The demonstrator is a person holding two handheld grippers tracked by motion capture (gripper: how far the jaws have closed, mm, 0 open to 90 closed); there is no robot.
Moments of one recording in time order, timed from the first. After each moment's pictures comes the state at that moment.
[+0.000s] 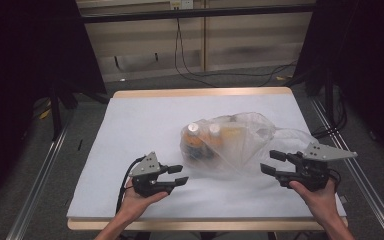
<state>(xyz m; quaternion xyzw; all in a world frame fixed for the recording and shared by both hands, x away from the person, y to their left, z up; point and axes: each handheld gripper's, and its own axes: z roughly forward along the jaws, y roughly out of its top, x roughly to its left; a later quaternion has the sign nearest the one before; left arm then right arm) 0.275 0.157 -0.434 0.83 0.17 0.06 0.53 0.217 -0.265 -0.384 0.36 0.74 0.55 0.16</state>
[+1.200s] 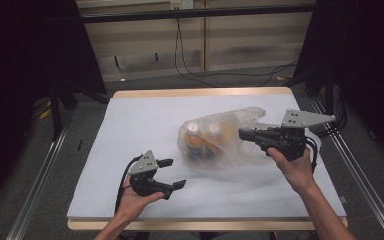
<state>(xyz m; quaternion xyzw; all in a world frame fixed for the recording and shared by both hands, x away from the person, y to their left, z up) 0.280 0.160 -0.432 0.82 0.20 0.07 0.53 0.267 -0.217 -0.326 0.27 0.74 0.60 0.15</state>
